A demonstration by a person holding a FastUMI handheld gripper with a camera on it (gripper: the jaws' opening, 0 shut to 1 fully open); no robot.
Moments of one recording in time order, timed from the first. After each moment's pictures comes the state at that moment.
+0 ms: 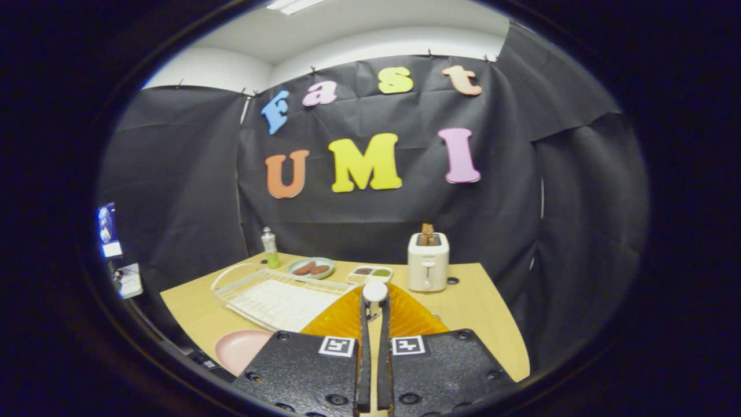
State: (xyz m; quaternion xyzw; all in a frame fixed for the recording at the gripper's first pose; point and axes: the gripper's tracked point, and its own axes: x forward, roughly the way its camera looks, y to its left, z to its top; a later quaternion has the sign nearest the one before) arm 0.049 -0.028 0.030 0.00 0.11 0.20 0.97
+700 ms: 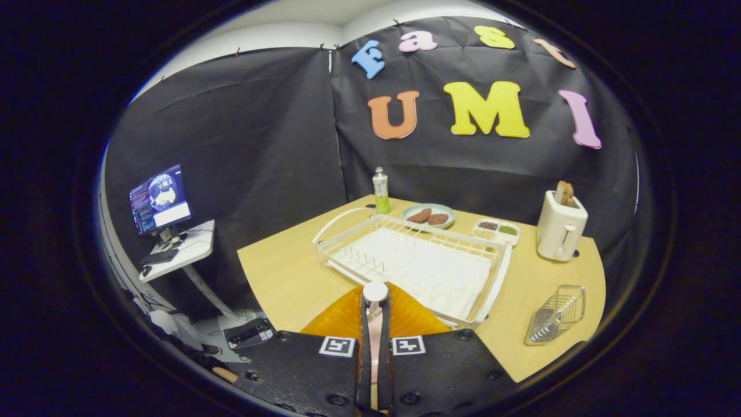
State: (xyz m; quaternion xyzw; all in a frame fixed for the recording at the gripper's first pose) arm -0.004 0.142 -0.064 -0.08 0.26 0.39 0.88
